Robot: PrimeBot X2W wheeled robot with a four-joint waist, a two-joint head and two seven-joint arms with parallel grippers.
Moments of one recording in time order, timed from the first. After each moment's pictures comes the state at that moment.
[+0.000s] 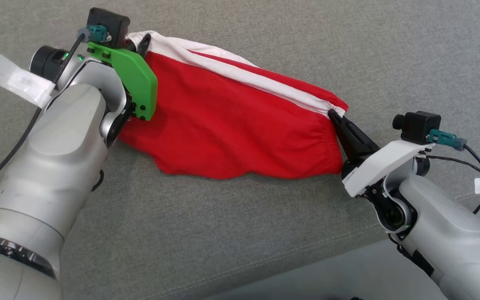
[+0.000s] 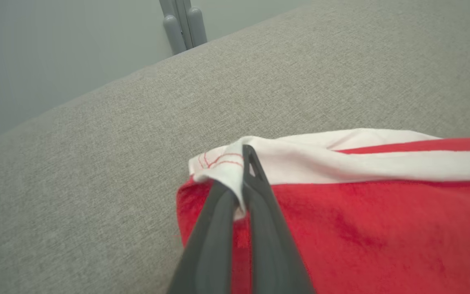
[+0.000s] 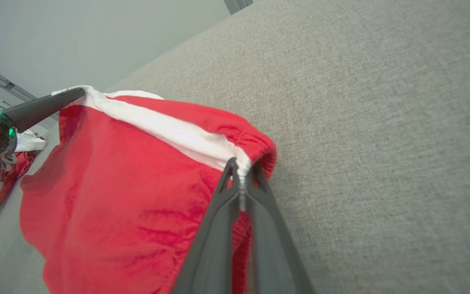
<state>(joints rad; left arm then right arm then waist) -1.13 0.24 -0.86 0.96 -0.70 -0.10 0.02 -0.62 -0.37 0.70 0.45 1.05 0.13 -0.25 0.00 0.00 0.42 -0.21</state>
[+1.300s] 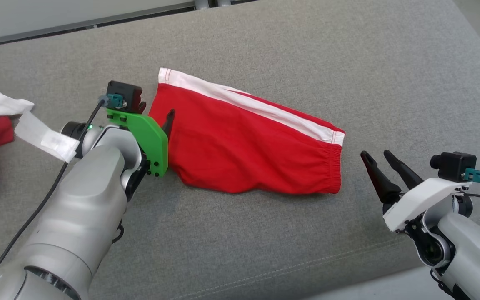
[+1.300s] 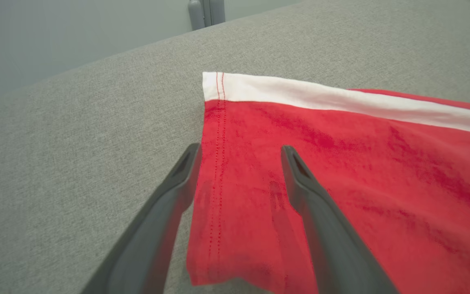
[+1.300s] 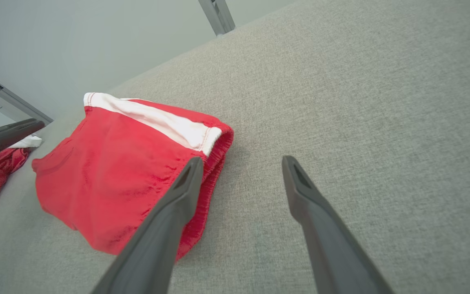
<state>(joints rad) -1.01 0.14 -0.91 1.18 -0.81 -0.13 -0.05 -0.47 -0.50 0.70 0.48 1.10 0.13 -0.26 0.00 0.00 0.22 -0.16</state>
